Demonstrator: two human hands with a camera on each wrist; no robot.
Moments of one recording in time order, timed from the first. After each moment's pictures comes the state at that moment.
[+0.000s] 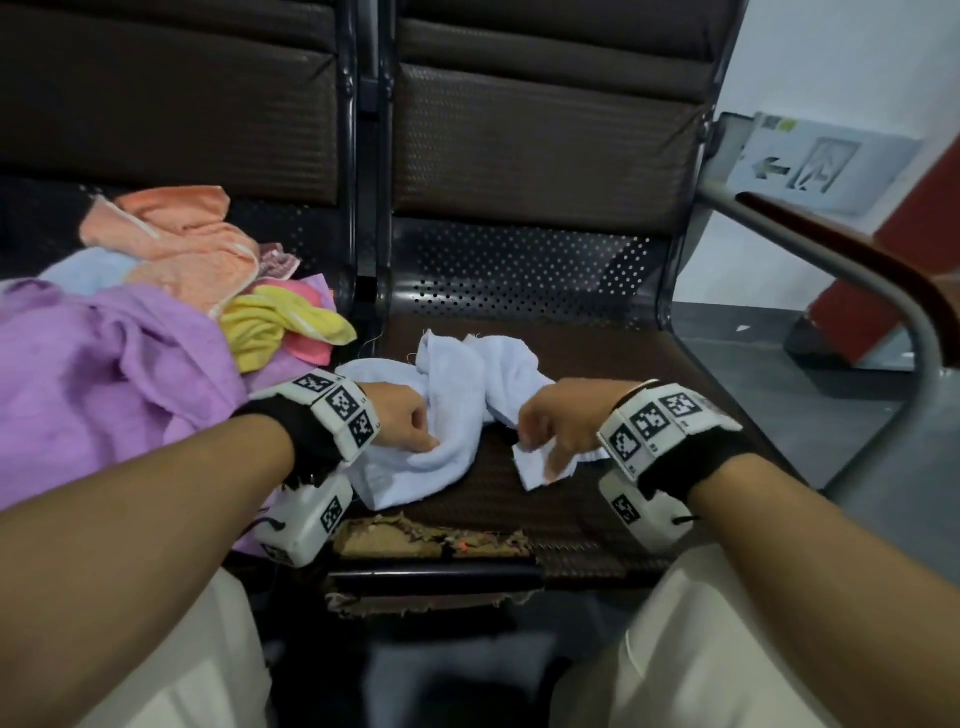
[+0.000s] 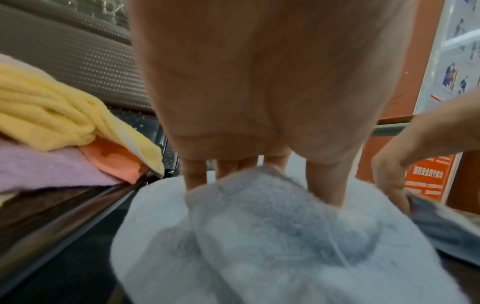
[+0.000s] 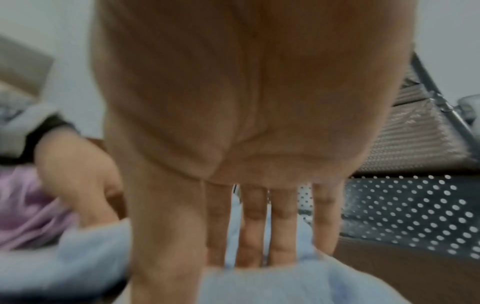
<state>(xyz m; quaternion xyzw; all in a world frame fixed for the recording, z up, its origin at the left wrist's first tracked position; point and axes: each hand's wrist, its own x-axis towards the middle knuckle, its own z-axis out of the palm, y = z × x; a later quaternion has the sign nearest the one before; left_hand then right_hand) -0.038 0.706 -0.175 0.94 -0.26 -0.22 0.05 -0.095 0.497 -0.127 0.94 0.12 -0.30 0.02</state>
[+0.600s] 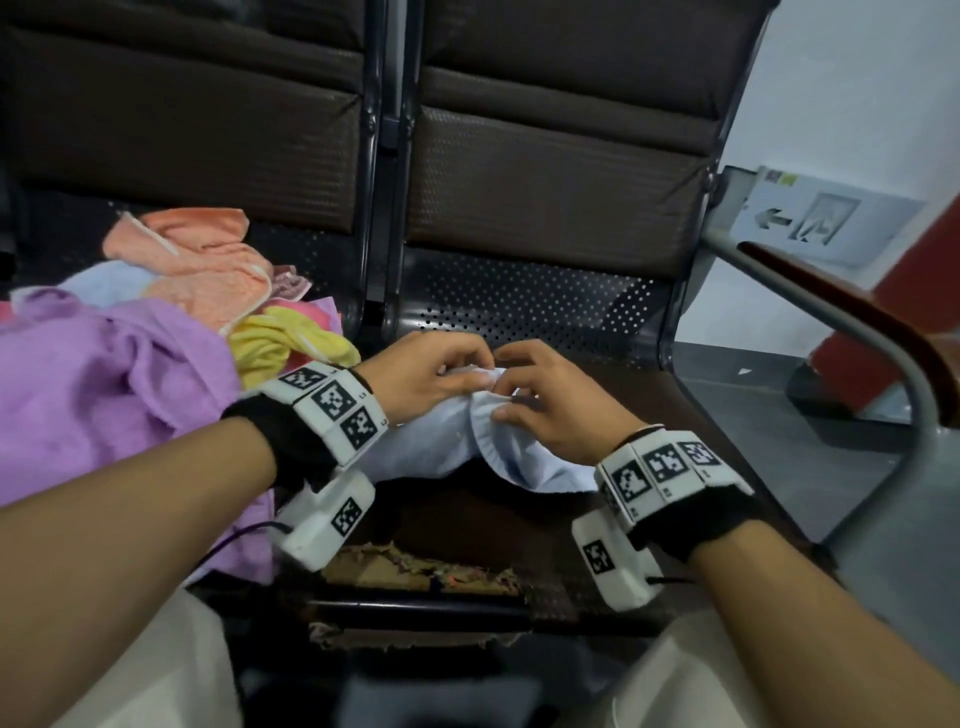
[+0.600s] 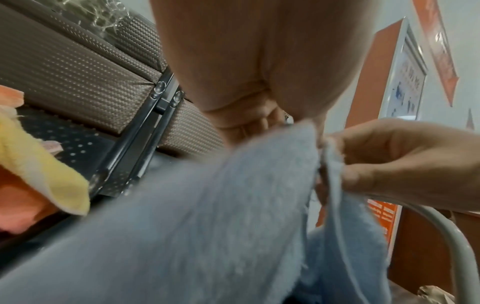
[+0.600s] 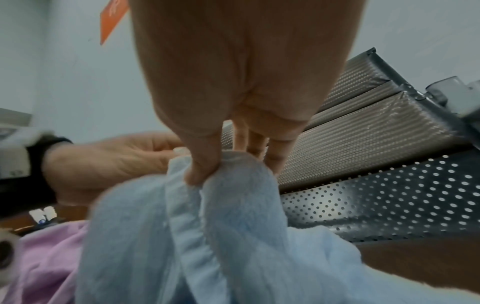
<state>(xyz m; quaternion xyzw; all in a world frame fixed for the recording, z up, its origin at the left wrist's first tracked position) -0.039 0.694 -0.121 0.83 -0.40 -0.02 0.38 -0.100 0.508 -0.112 0.96 0.20 0.02 -0.20</state>
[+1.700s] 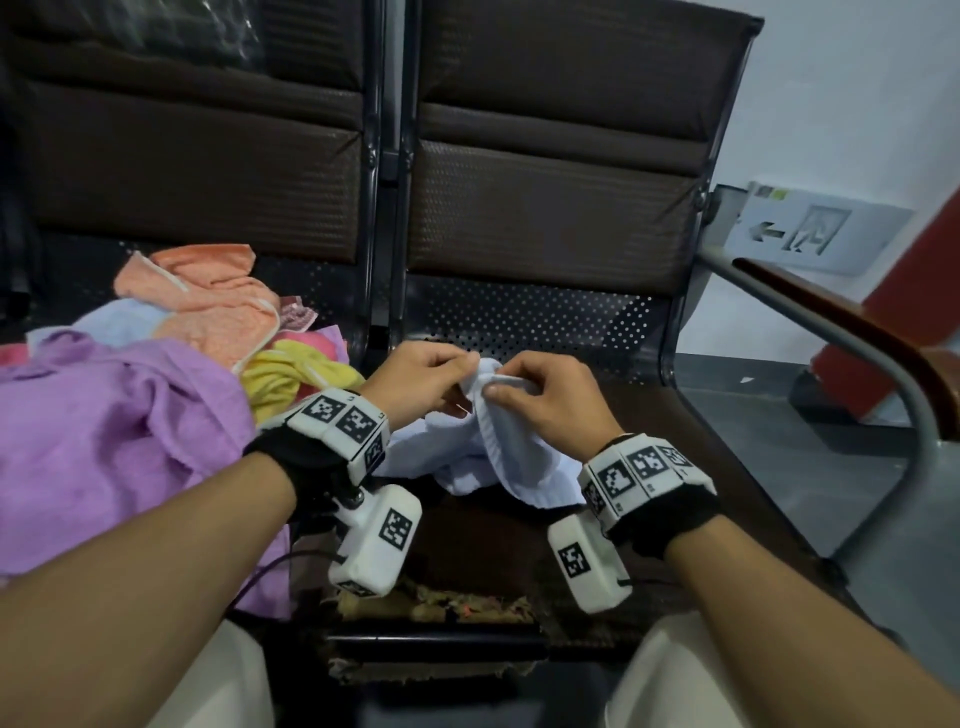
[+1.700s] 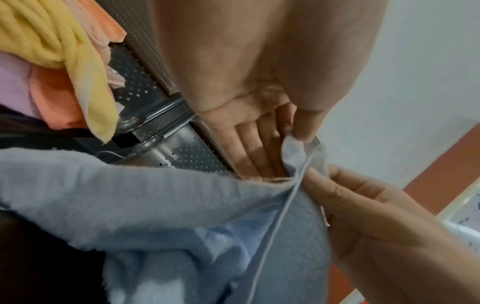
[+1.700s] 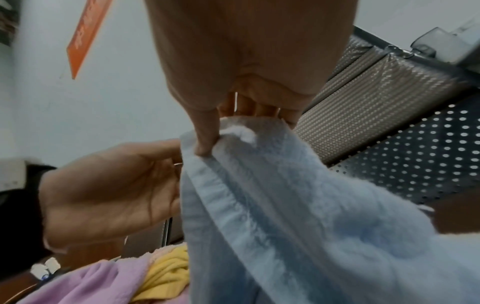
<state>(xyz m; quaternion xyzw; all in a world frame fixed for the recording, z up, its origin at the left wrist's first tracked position) -0.042 0.689 -0.104 0.74 -0.18 -0.12 0.63 -0.080 0.519 -0.109 0.91 0.09 0.14 -0.39</state>
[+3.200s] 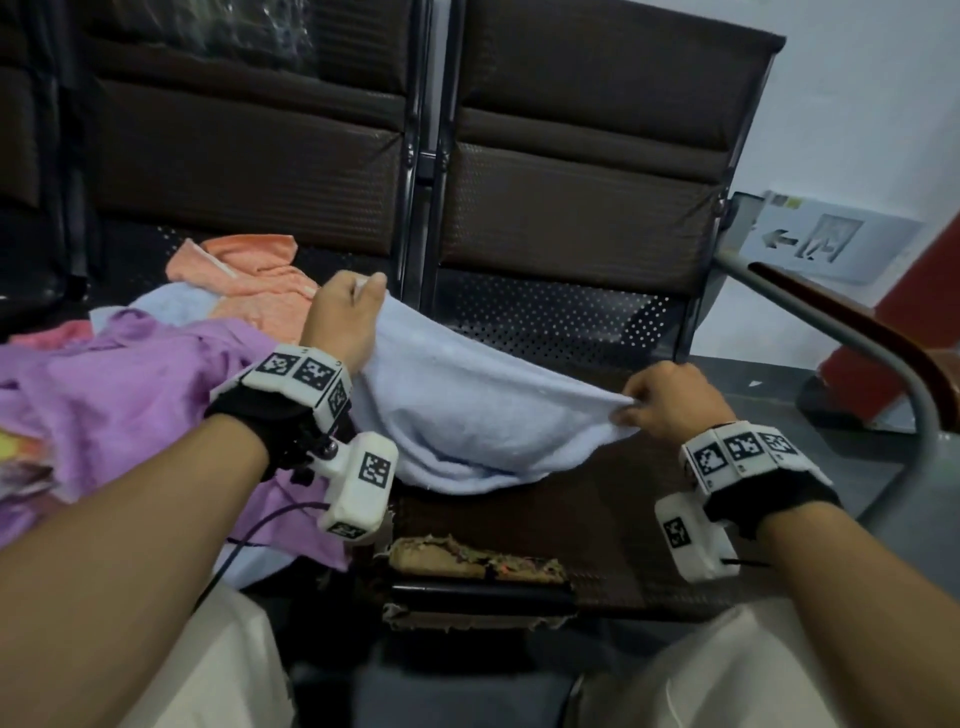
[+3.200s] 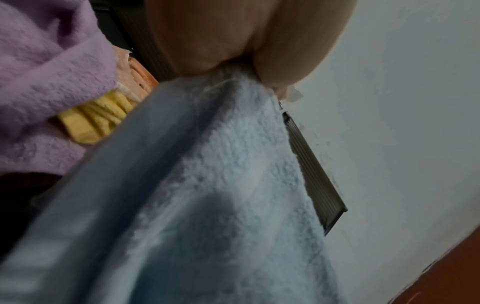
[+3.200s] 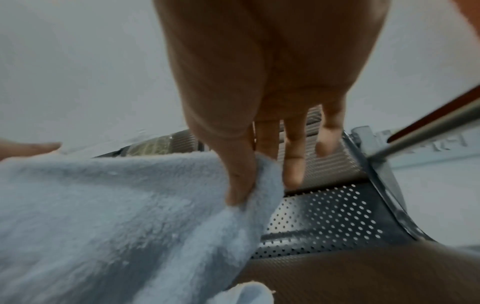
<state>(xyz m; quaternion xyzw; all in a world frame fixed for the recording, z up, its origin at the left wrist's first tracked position) -0.023 0.777 -0.093 0.81 -0.04 0.19 0.55 -0.111 0.465 -0.089 1.00 -0.08 0.01 -0.05</state>
